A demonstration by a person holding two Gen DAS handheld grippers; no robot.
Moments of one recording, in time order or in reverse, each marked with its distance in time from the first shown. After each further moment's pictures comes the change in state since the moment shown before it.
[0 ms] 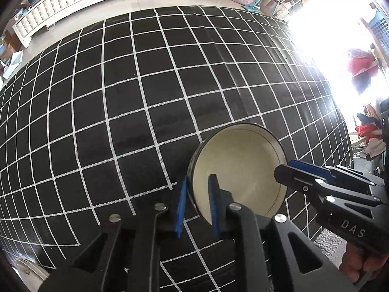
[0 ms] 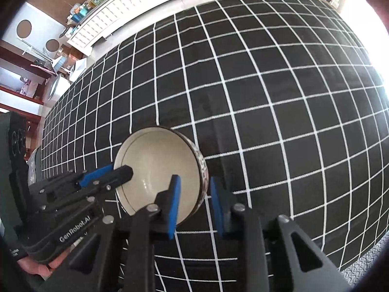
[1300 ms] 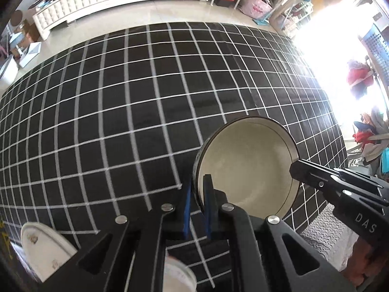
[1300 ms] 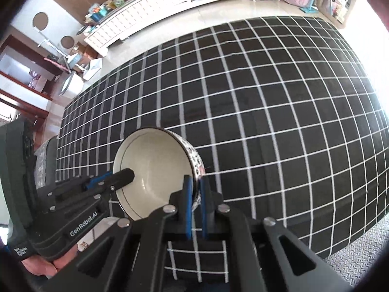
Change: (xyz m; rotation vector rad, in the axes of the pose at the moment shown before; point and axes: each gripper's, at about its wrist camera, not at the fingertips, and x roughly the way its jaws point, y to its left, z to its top) left arm -0.058 0.028 -0.057 -0.070 -0.066 0.024; right arm -0.054 0.063 -0.043 -0.066 -0.072 0.011
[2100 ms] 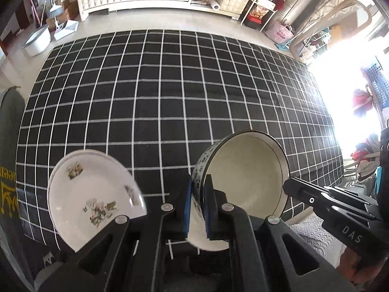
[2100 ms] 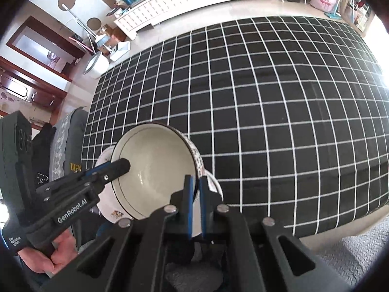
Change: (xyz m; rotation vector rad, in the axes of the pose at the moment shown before) left arm -0.093 0.098 -0.109 -0.164 -0.085 0.019; right arm 0.005 0.106 -0.071 -0.086 0.033 0.068
